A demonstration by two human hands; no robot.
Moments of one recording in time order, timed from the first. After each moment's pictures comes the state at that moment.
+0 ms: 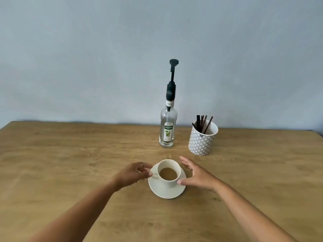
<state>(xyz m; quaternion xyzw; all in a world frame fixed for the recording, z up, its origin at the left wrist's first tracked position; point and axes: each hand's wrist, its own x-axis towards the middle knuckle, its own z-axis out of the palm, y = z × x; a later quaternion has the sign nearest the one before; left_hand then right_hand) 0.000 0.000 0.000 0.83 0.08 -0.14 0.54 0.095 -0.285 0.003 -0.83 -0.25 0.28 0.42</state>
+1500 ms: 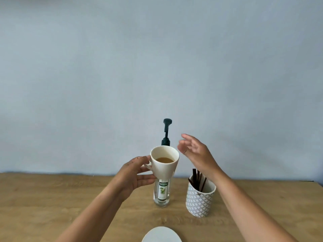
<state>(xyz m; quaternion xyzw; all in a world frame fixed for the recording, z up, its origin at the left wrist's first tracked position) 0.078 -0.020 0.187 0.57 0.13 0.02 0.81 0.181 -0.234 0.225 -0.76 -0.27 0.01 0.58</state>
